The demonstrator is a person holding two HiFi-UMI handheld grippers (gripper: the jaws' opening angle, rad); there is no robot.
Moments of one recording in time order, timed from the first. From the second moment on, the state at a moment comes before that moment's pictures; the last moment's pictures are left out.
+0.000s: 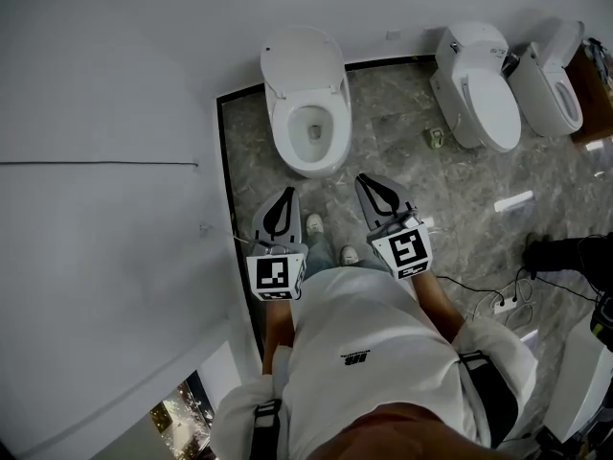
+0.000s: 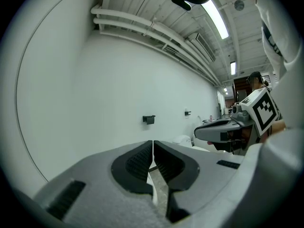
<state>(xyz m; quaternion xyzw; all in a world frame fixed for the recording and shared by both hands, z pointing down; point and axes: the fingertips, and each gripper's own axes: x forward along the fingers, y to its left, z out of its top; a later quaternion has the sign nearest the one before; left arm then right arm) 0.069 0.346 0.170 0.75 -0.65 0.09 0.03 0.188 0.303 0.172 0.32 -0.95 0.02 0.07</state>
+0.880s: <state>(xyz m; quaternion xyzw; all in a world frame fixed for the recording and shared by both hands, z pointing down) -0.046 0.242 0.179 0.80 -0.60 0.09 0.04 0.082 0.219 0.177 0.39 -0.92 0.02 0.09</state>
